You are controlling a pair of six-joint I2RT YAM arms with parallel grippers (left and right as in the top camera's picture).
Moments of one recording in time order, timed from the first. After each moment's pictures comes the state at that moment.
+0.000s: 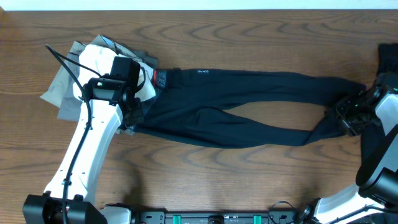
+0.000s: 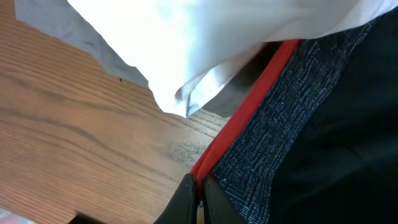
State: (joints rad) left arm -0.14 1.47 1.23 -1.20 -0.26 -0.36; right arm -0.50 1.82 1.14 -0.78 -0.22 0.40
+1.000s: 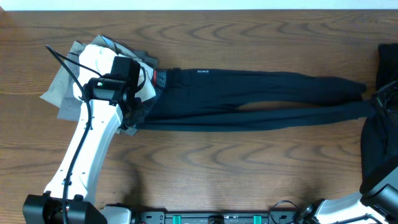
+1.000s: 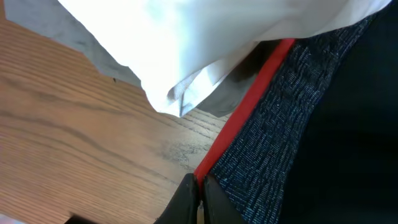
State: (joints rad) left arm -0.14 1.47 1.23 -1.20 -0.24 -0.36; right arm -0.67 1.75 1.39 -0.88 -0.27 0.42
